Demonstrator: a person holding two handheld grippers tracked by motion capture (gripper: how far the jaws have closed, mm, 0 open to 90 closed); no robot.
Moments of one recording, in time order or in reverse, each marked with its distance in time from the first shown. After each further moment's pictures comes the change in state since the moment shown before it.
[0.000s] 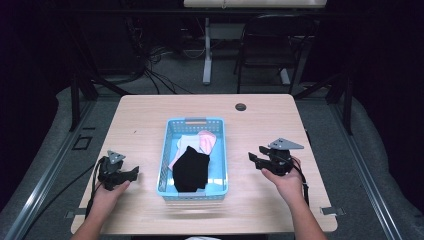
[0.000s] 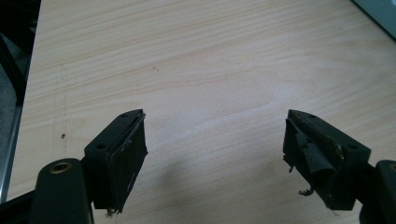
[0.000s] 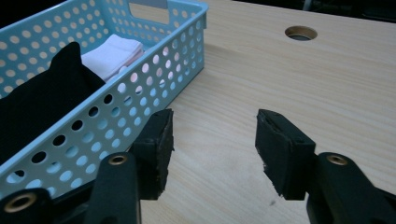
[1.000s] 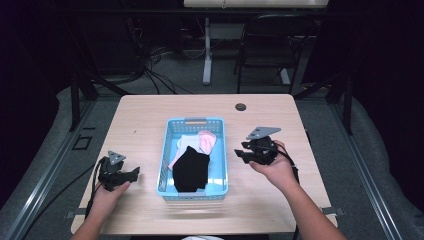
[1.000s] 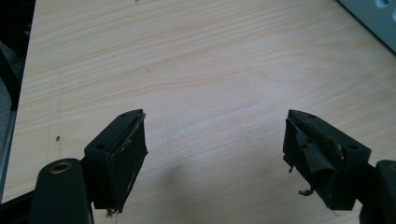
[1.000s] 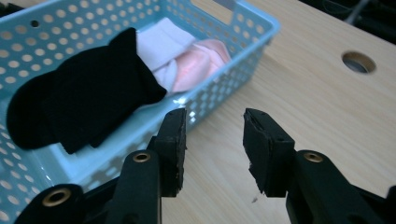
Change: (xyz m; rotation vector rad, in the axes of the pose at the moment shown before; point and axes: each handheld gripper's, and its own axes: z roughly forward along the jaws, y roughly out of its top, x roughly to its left) left arm -0.002 0.000 -0.002 -0.011 -0.017 0.008; right arm 0.035 0.055 0.010 0.150 0.112 -0.226
